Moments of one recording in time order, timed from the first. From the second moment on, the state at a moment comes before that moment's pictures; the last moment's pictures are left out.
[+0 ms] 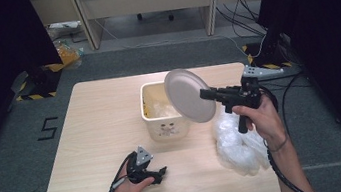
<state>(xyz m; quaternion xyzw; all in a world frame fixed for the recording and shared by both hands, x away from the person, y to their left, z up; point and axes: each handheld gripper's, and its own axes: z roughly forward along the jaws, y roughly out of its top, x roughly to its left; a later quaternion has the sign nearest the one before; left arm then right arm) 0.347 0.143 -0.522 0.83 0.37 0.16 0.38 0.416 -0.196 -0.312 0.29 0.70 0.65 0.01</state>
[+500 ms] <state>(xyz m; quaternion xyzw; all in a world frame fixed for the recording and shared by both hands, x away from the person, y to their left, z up) 0.346 0.143 -0.522 0.83 0.37 0.16 0.38 0.472 -0.160 -0.323 0.32 0.70 0.63 -0.02</state>
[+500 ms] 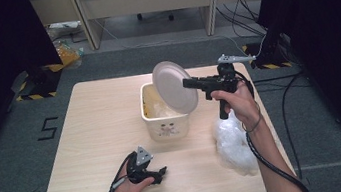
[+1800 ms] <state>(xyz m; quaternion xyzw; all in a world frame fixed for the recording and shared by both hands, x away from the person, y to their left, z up) 0.346 0.143 -0.522 0.83 0.37 0.16 0.38 0.511 -0.139 -0.366 0.38 0.75 0.54 0.04</state>
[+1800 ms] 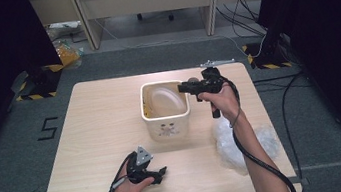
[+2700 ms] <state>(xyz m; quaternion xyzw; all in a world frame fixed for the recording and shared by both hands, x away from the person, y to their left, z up) 0.347 0.143 -0.522 0.83 0.37 0.16 0.38 0.504 -0.119 -0.367 0.36 0.79 0.49 0.09</state>
